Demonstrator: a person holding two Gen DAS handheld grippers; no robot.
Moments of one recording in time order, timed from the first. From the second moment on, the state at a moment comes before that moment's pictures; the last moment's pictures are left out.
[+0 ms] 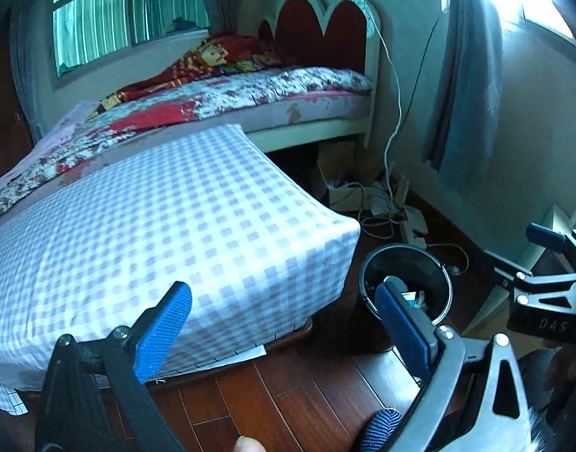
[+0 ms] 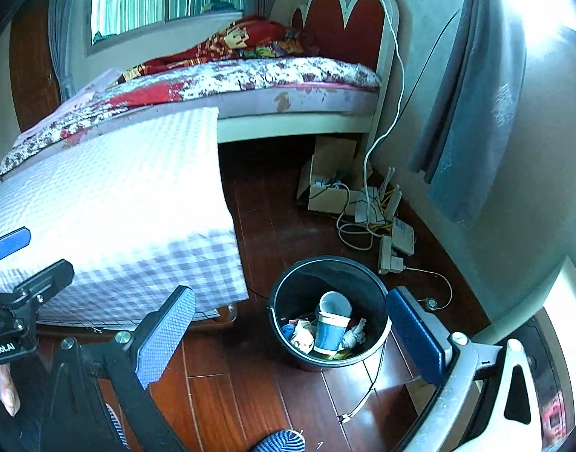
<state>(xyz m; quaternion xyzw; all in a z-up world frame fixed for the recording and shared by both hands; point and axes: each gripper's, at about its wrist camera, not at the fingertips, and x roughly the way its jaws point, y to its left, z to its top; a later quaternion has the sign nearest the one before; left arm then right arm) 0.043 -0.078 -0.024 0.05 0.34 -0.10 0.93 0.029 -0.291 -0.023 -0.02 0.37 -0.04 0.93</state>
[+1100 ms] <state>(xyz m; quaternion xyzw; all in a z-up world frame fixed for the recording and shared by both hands) -0.027 -0.056 0.028 0.04 0.25 -0.09 0.96 -0.047 -0.260 0.041 -0.01 0.29 -0.05 0.95</state>
